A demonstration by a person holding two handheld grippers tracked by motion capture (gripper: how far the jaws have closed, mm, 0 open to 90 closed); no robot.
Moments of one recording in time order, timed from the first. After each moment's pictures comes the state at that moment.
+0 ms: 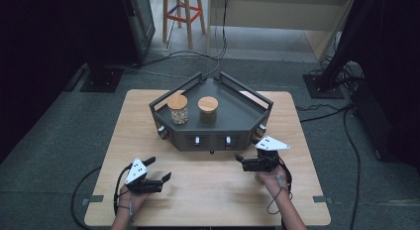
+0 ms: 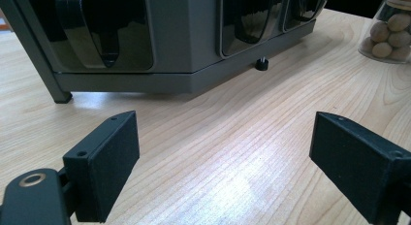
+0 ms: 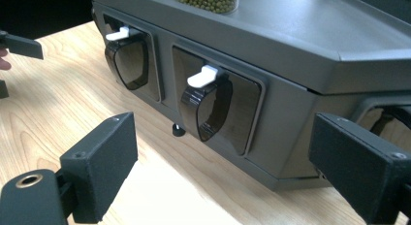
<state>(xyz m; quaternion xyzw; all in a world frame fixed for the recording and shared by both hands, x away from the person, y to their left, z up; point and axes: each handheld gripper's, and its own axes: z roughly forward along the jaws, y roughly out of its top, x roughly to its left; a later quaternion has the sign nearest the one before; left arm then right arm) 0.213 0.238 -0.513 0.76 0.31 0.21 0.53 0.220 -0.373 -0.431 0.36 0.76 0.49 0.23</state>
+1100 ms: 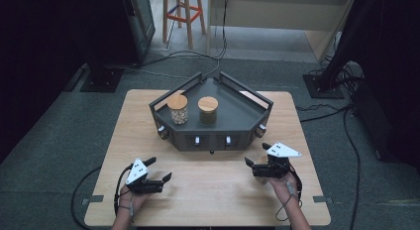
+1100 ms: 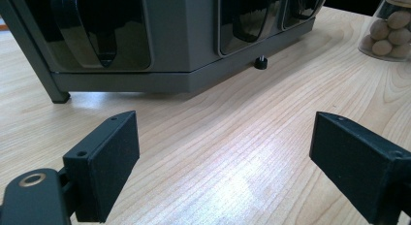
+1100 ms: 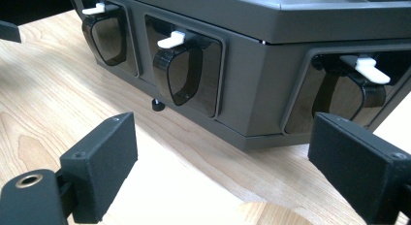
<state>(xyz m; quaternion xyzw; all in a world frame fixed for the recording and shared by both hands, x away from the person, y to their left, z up) 0.212 0.236 -0.513 0.76 0.31 0.21 0.53 0.196 -0.394 -0.439 0.38 0.75 0.48 0.25</state>
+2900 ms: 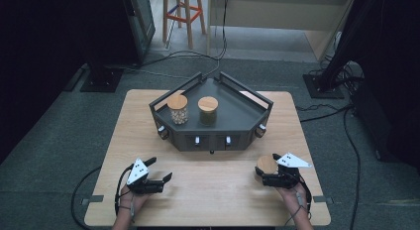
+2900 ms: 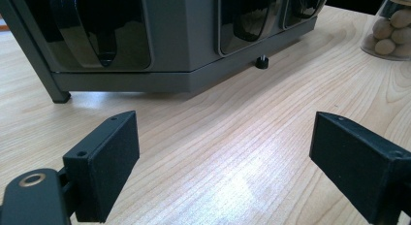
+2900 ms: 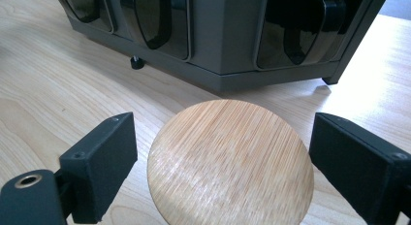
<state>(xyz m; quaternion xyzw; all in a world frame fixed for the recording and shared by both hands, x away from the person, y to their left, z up) 0.211 0.234 -0.513 0.76 0.31 0.22 0.53 0.173 -0.417 -0.461 0.42 0.75 0.46 0.25</state>
